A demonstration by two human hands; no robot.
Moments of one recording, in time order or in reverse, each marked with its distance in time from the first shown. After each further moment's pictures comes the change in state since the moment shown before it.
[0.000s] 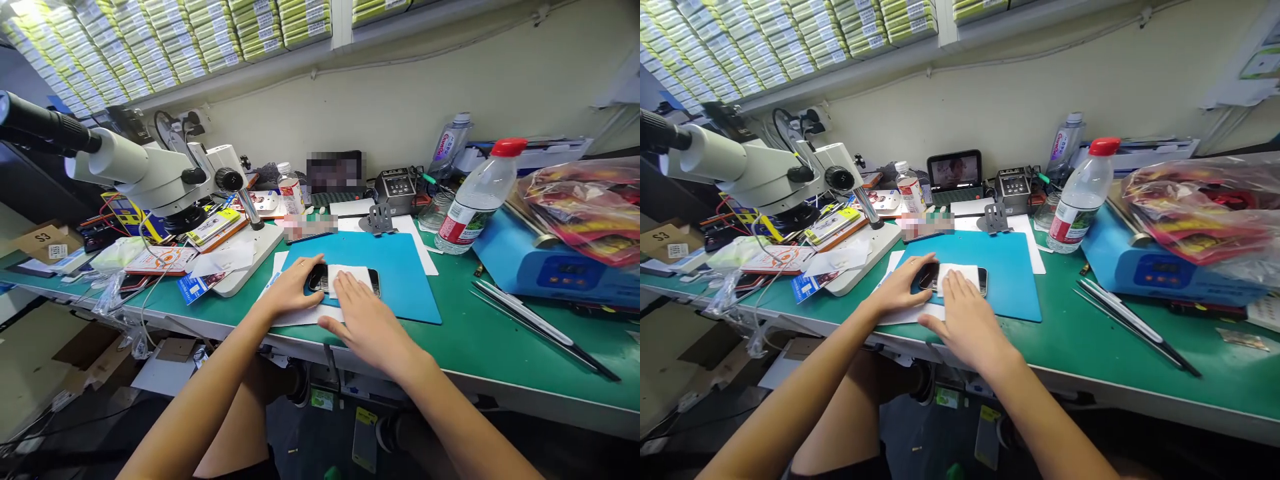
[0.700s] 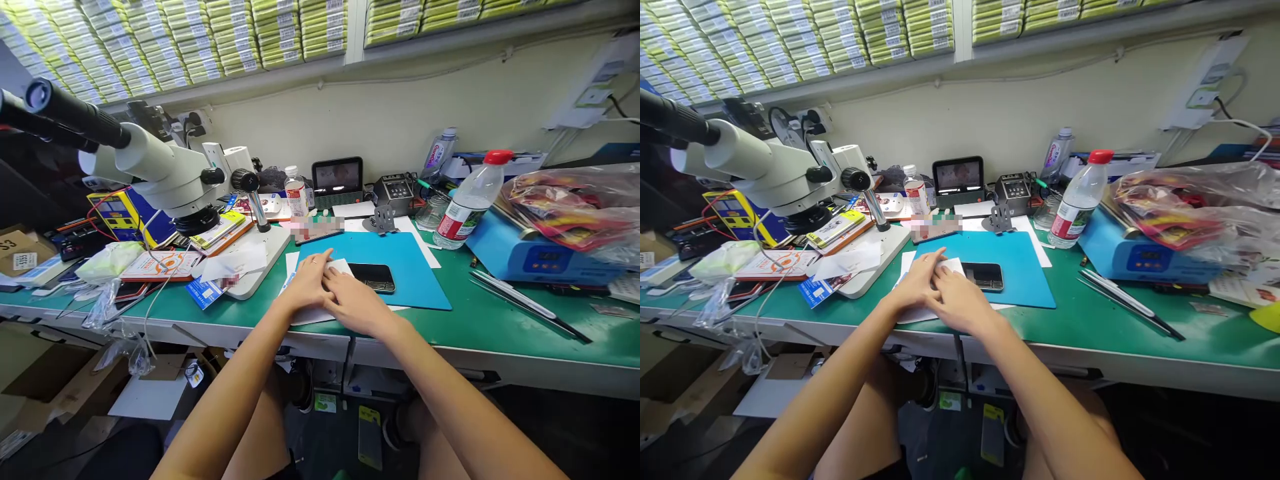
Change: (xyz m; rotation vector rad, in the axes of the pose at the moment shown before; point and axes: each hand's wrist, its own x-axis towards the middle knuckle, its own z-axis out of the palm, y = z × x) left_hand 0.001 -0.018 -0.002 -0.043 0.003 -0.054; right_hand 0.038 -0.033 0.004 0.130 0.026 -0.118
